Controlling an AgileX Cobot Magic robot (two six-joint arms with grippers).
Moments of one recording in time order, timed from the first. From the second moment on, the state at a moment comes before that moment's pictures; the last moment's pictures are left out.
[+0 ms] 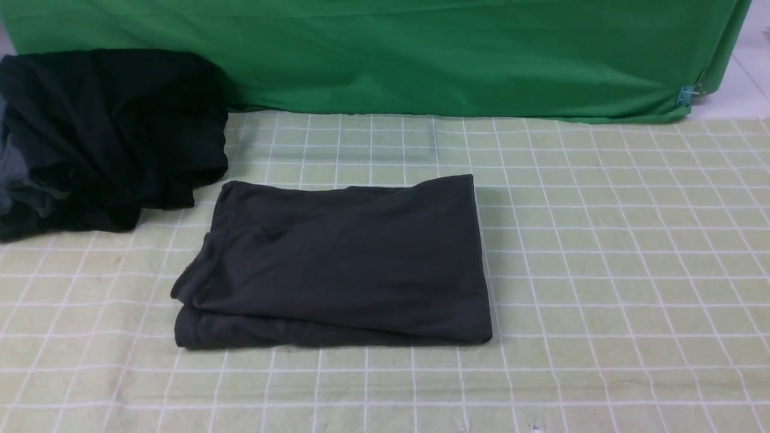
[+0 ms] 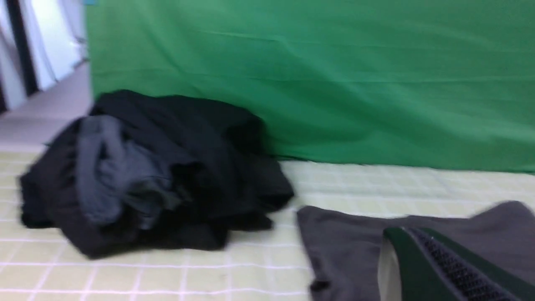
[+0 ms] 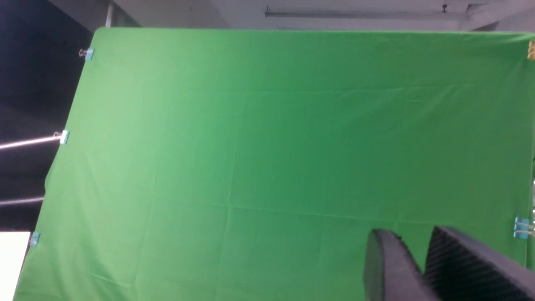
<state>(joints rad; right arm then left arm) 0.42 0.21 -0.37 0.04 -0.35 -0.15 0.00 0.00 -0.14 -0.09 0.17 0.04</state>
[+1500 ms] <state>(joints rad) 0.36 0.16 -0.37 0.04 -0.21 -0.18 0.02 0.00 0.01 -0.03 0.22 0.05</state>
